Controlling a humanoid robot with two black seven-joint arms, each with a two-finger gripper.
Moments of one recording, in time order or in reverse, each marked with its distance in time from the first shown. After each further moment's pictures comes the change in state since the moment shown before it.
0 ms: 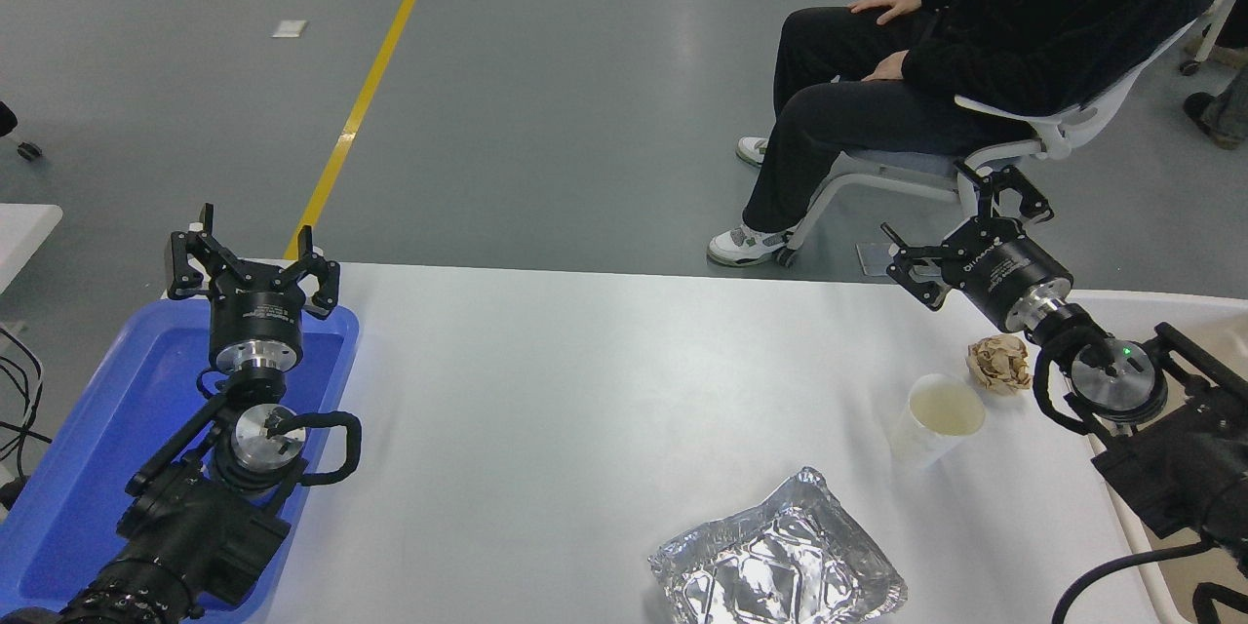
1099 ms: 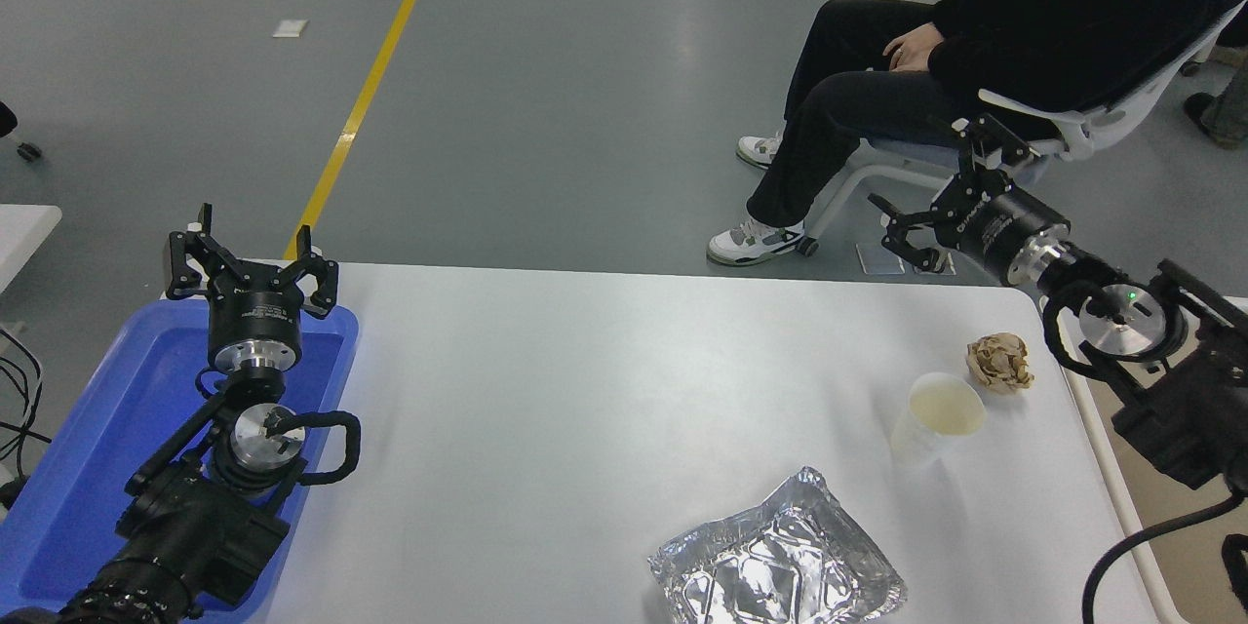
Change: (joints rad) left arm 0.000 0.002 0.000 -0.001 0.000 0.000 -0.001; right arm 0.197 -0.131 -0.165 0.066 -0.169 -0.017 -0.029
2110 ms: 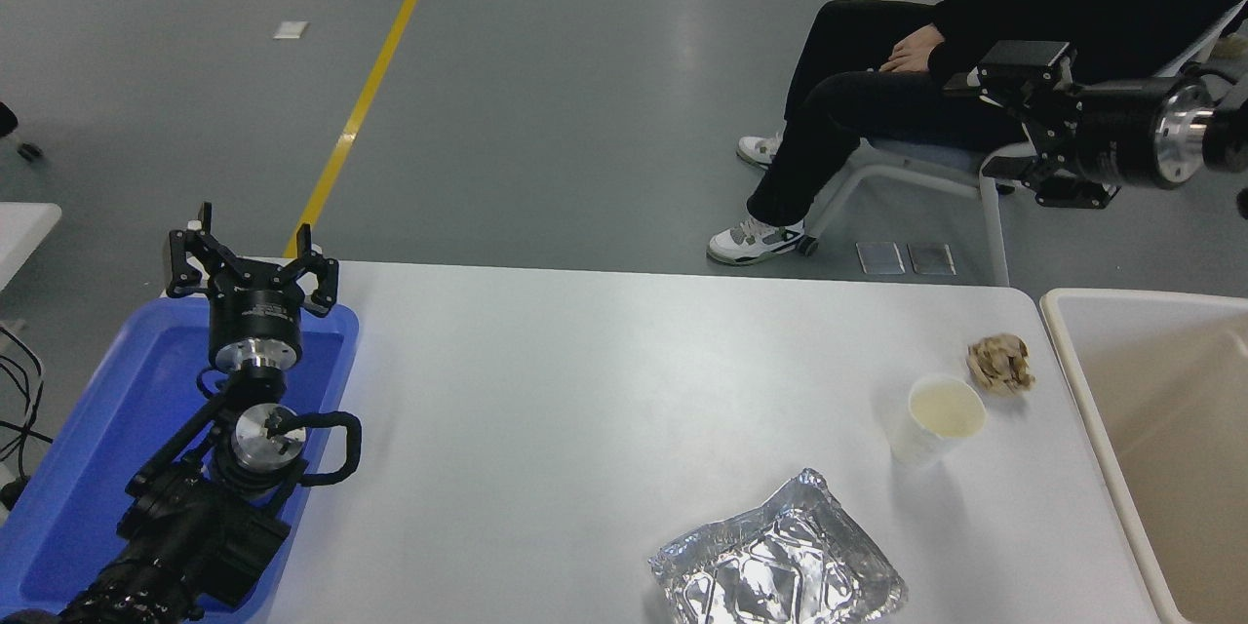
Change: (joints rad) left arm 0.000 0.000 0.000 0.001 0.000 0.000 0.001; right arm 0.964 -0.486 -1.344 0.660 -0.192 -0.138 -0.011
